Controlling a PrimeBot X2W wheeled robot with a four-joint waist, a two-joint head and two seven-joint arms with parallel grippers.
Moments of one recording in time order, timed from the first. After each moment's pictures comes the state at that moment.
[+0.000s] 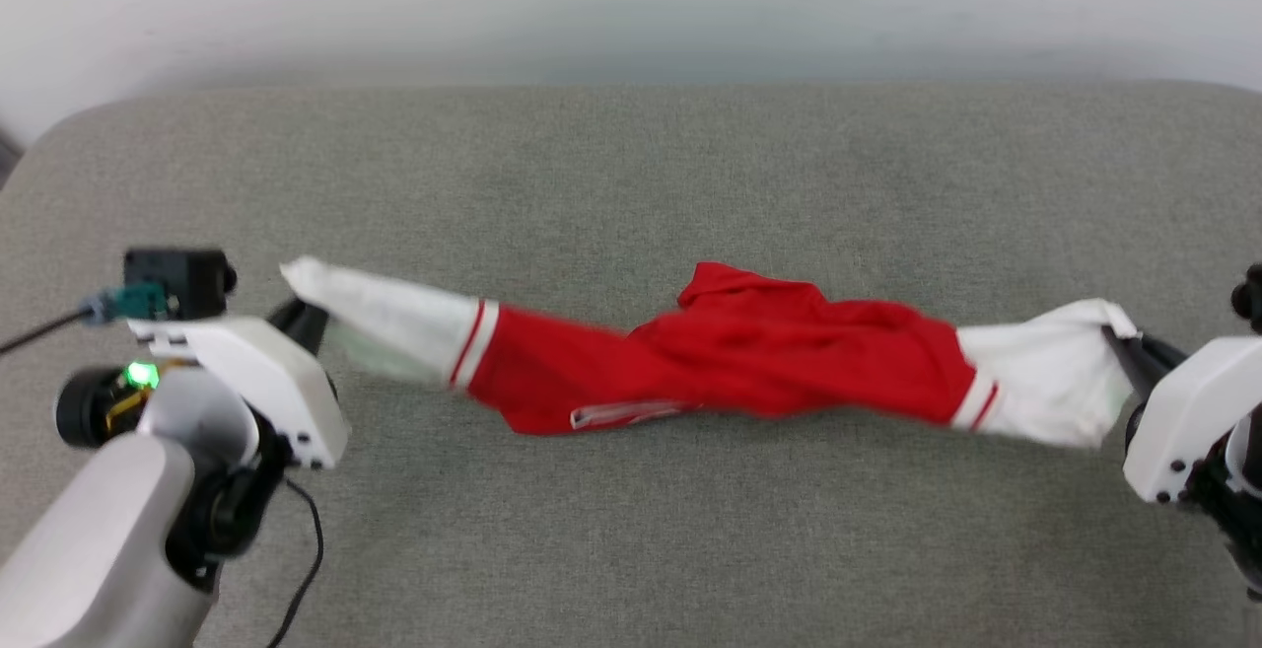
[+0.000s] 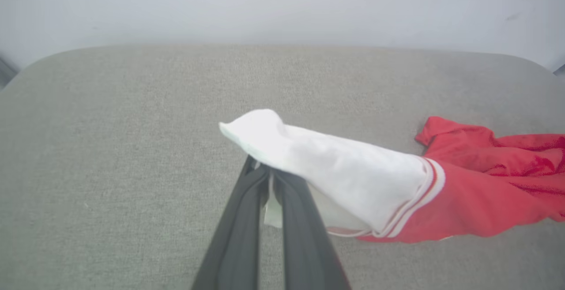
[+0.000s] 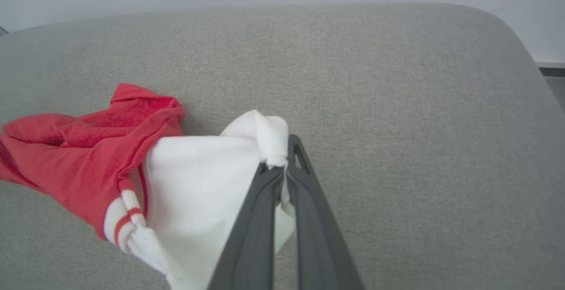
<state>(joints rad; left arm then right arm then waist) -0.40 0.61 -0.45 0.13 -0.83 0.15 0.23 -0.22 -0.23 -0.14 -0.02 0.34 0.13 0.66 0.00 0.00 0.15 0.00</state>
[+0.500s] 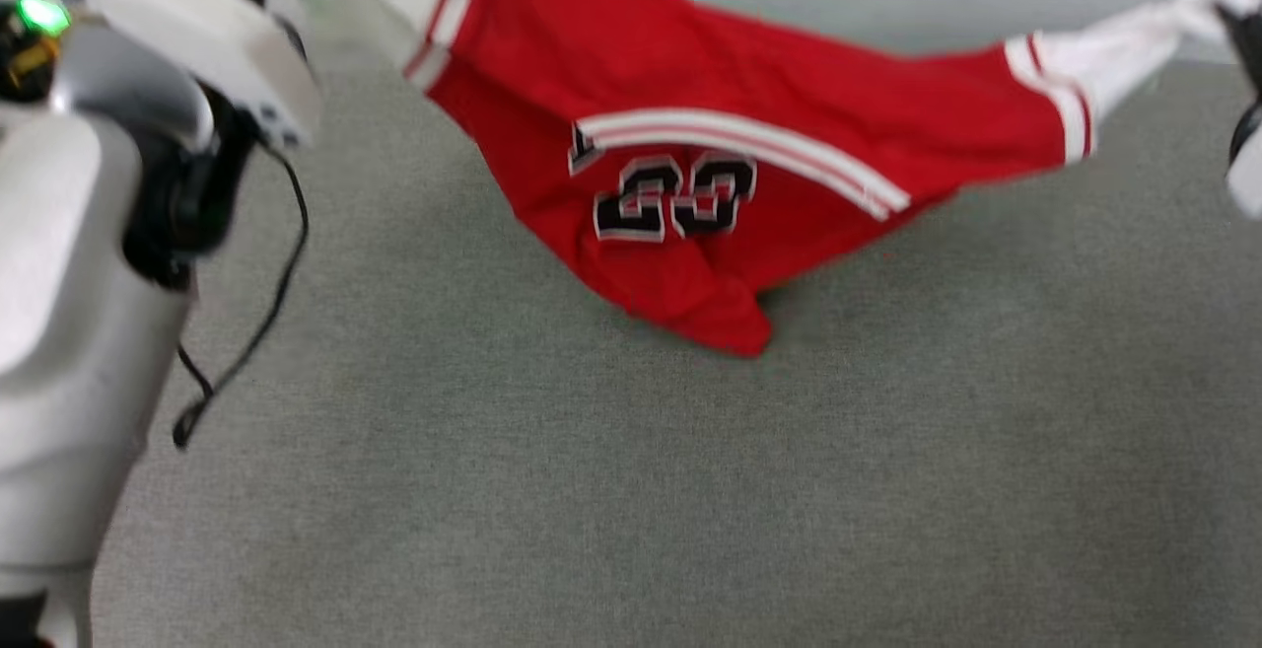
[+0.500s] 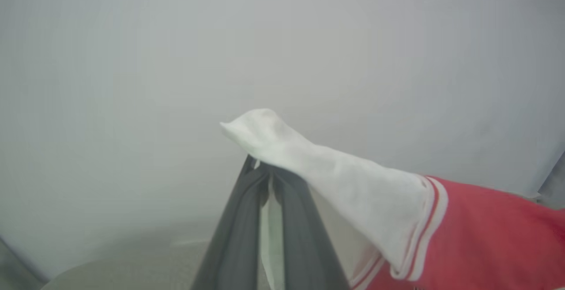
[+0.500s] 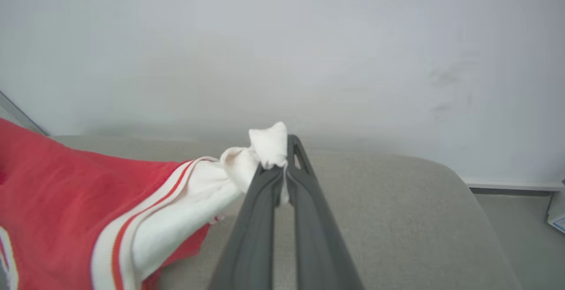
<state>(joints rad) -0.90 0.52 -0.43 0.26 -0.72 0.11 0.13 -0.67 -0.29 -0.13 0.05 0.36 0.13 0.68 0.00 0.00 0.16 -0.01</state>
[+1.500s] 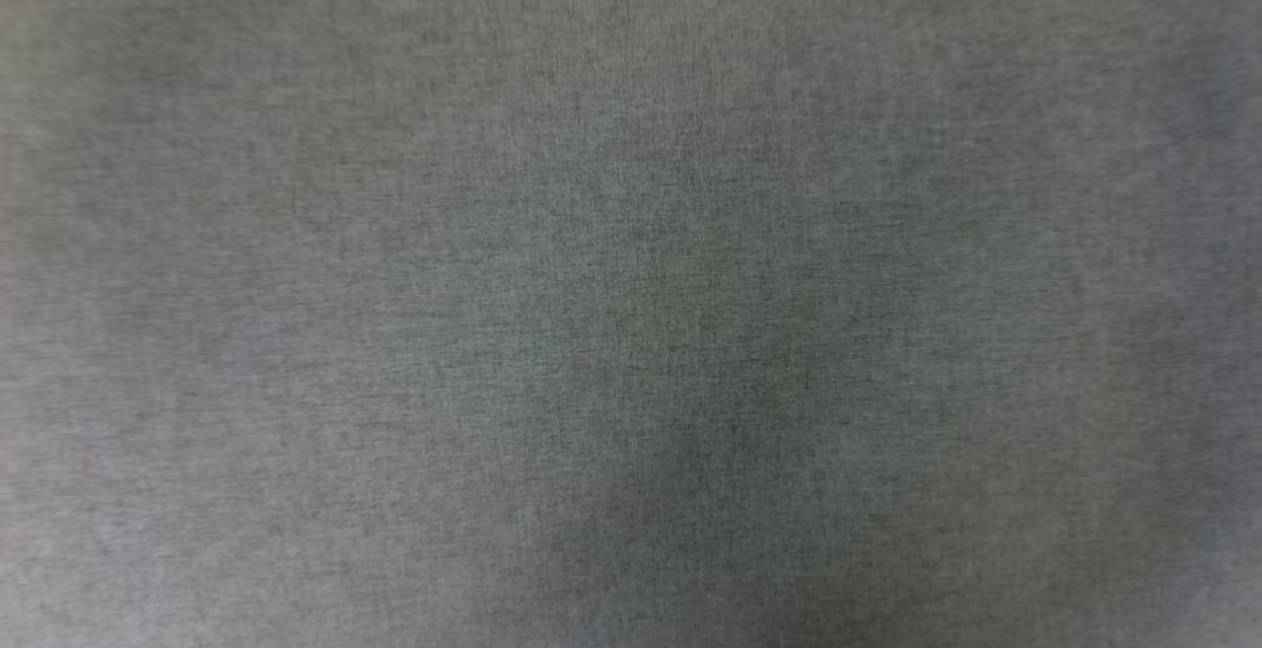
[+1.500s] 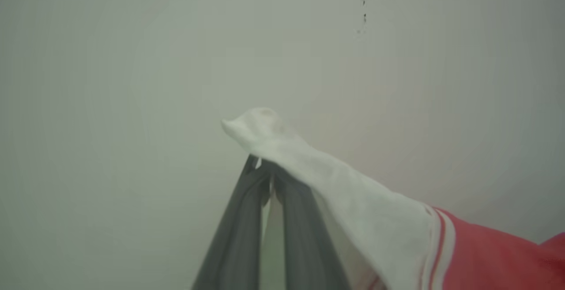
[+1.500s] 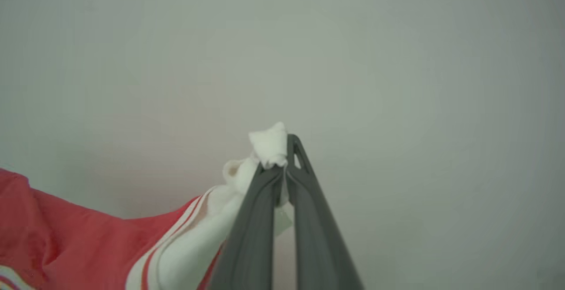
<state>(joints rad) -1.71 0.50 -0.34 0.60 -0.63 -0.01 -0.14 -1.65 -0.24 0.00 0.52 0.34 0.13 0.14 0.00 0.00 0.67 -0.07</state>
